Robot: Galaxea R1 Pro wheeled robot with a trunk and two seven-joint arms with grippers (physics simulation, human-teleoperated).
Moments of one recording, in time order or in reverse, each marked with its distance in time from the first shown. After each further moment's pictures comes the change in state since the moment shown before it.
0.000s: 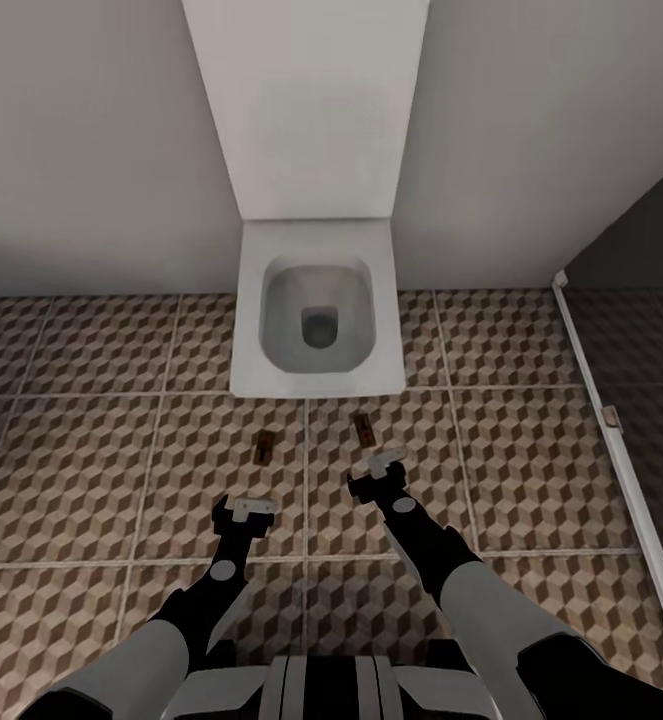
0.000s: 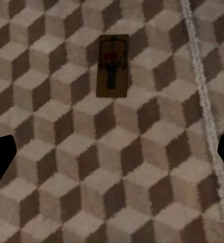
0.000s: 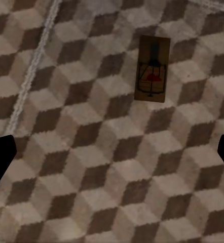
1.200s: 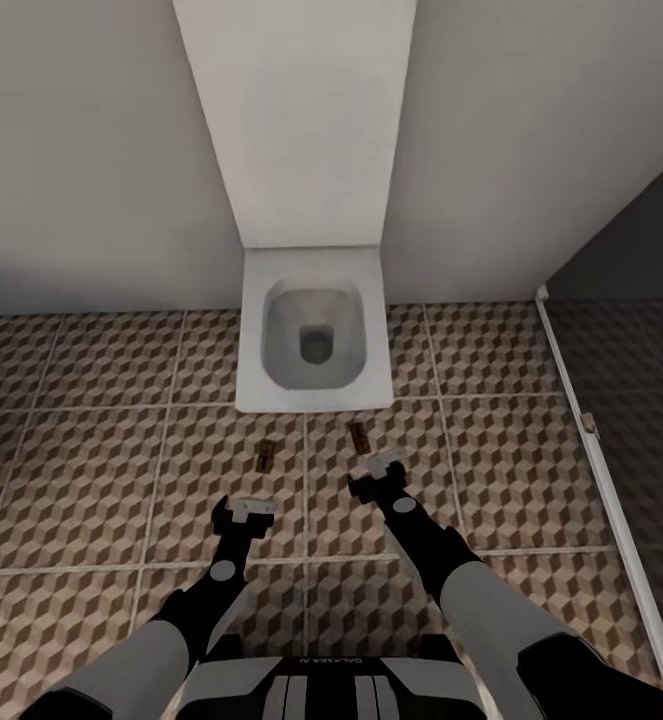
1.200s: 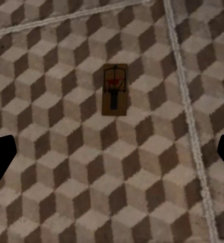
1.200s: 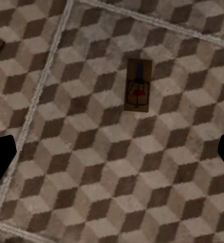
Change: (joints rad) left arm 0.000 0.000 0.000 0.002 0.000 0.000 0.001; right arm 0.001 0.000 0.000 0.000 -0.002 0.003 -0.002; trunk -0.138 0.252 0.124
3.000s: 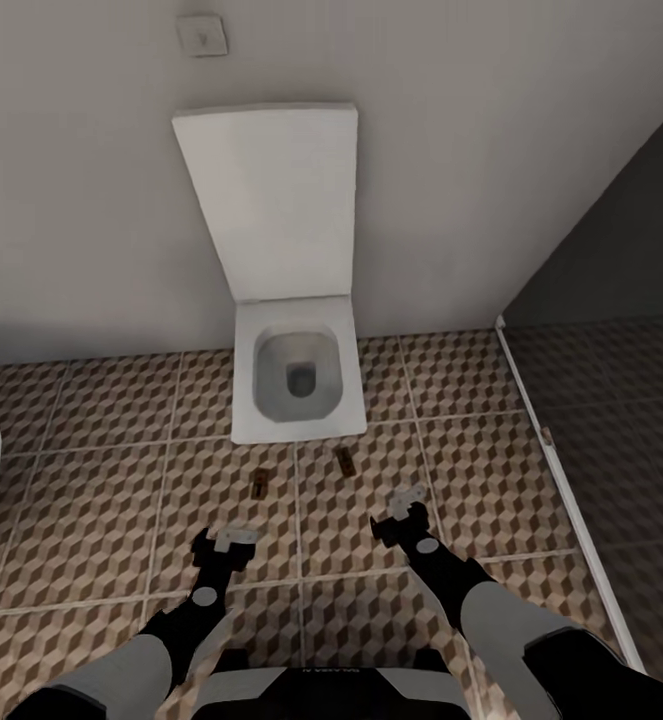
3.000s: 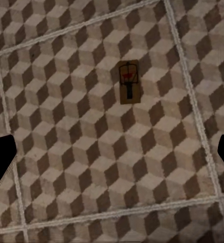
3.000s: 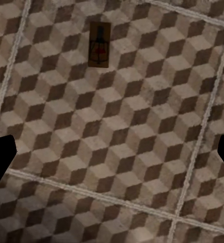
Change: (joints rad) left arm 0.000 0.037 0.003 0.169 0.001 -0.015 -0.006; right arm 0.001 -0.054 0.003 0.279 -0.001 -0.148 0.001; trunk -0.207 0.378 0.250
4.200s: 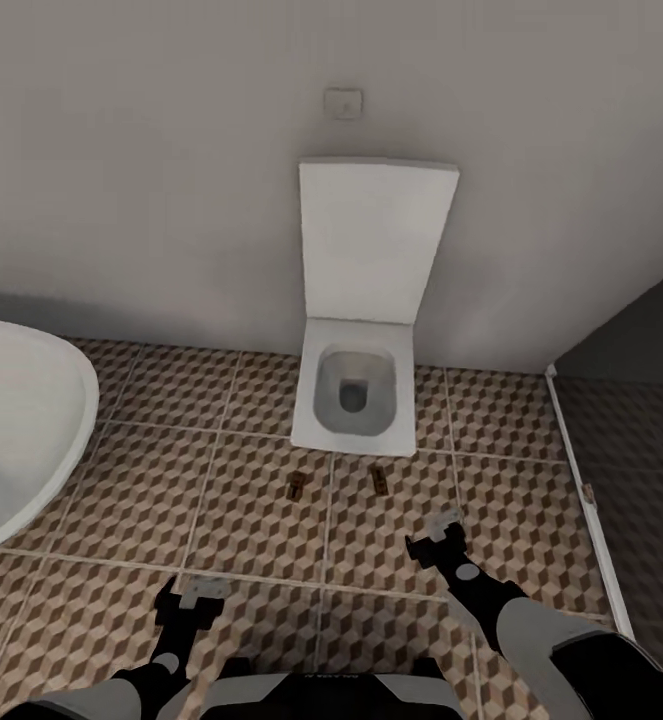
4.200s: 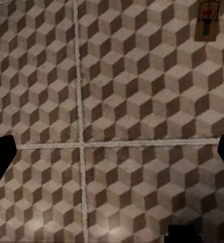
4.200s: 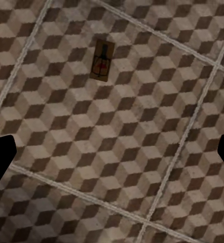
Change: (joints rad) left arm 0.036 0.049 0.000 0.261 0.004 -0.217 0.002; right arm 0.013 -0.102 -0.003 0.135 -0.022 -0.147 -0.002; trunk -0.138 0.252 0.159
